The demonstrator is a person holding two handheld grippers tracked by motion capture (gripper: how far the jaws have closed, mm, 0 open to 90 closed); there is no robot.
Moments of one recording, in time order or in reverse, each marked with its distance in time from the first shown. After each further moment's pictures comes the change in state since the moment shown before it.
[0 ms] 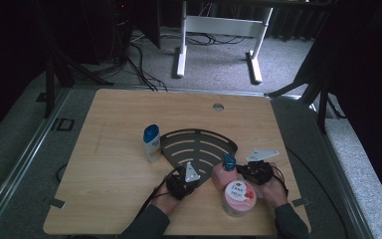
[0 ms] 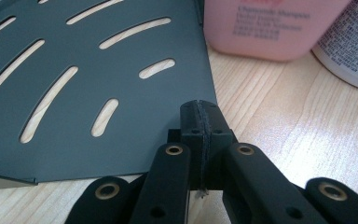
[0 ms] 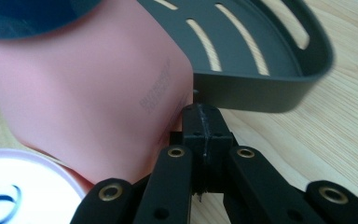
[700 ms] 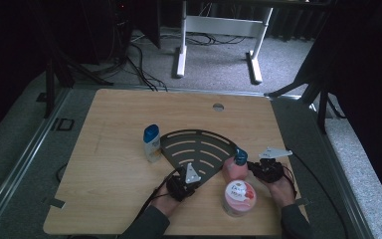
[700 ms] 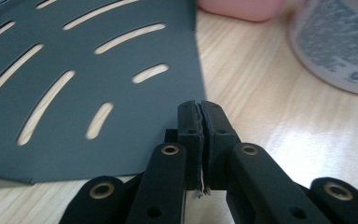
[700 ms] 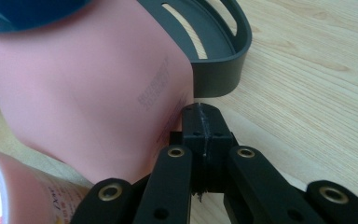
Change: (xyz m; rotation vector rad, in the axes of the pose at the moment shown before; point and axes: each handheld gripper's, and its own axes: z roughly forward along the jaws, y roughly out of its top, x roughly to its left) left arm -0.003 0.001 -0.005 0.002 -0.011 0.012; right arm -0.026 -0.017 -0.015 -0.035 -0.084 0.108
